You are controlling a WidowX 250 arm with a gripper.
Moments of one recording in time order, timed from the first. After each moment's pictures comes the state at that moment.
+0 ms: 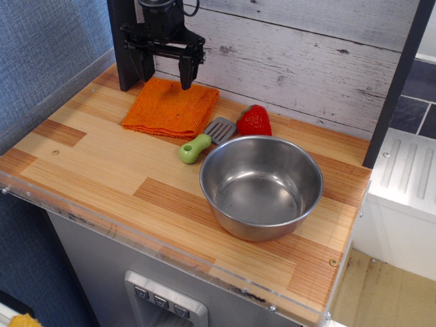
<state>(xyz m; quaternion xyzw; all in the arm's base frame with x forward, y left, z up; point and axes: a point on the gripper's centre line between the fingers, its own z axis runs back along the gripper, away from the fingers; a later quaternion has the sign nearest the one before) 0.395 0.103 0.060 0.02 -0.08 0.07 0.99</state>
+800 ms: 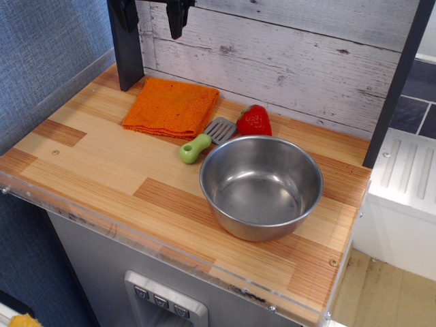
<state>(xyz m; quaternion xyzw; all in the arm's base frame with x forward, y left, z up) 0.380 0.106 0.134 0.02 -0.13 0.11 0.98</state>
